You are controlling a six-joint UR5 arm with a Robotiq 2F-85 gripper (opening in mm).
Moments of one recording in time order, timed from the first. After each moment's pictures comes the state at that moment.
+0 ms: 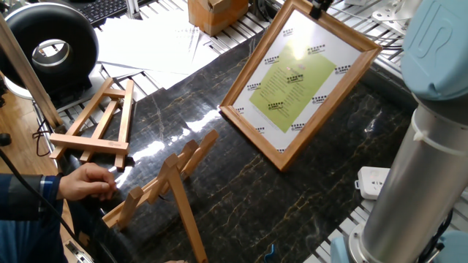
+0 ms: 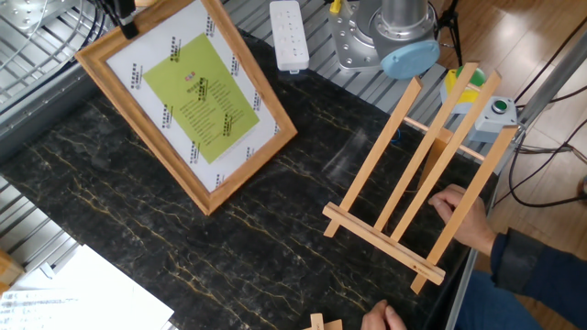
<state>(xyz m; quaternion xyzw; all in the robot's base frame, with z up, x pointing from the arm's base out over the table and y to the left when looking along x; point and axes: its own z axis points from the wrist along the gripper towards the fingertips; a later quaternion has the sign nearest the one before) 0.512 -0.210 0.250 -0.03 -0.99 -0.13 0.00</state>
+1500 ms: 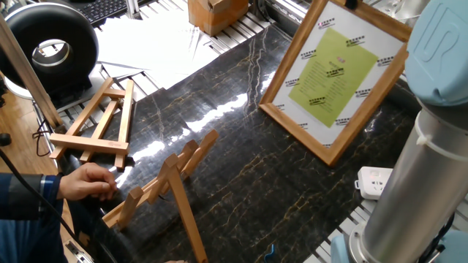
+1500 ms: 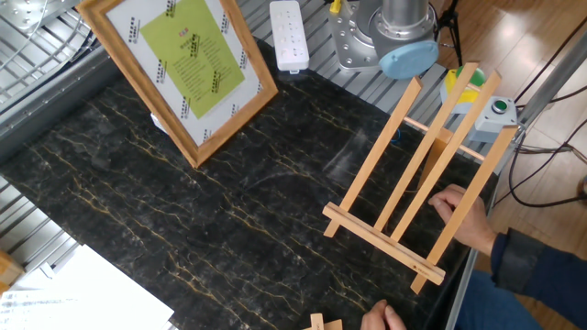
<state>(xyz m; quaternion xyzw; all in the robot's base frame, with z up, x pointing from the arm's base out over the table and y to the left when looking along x) 0.463 -0.248 0.289 -0.01 -1.00 -0.06 0.02</state>
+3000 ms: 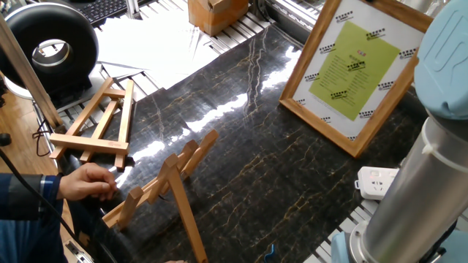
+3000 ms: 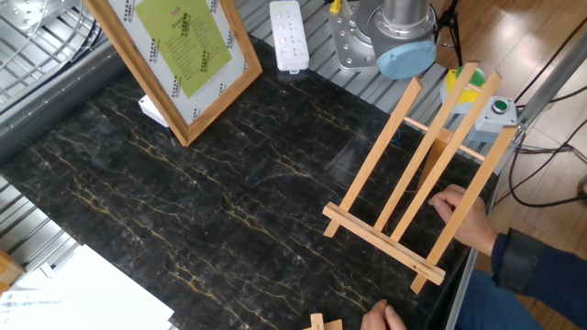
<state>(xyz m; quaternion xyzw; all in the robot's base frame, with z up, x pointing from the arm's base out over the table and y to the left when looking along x) 0.454 -0.265 0.303 0.02 -1.00 -0.03 0.00</state>
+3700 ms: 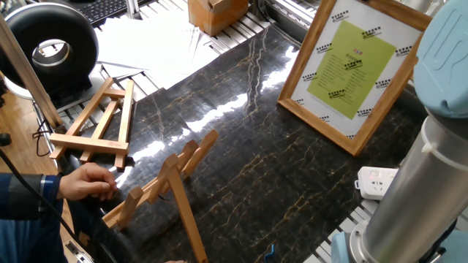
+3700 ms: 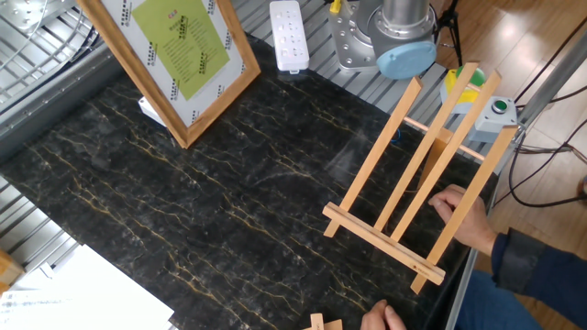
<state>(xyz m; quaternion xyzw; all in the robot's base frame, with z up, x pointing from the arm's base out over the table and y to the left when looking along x) 0.464 -0.258 0.301 0.01 -1.00 -0.04 -0.01</state>
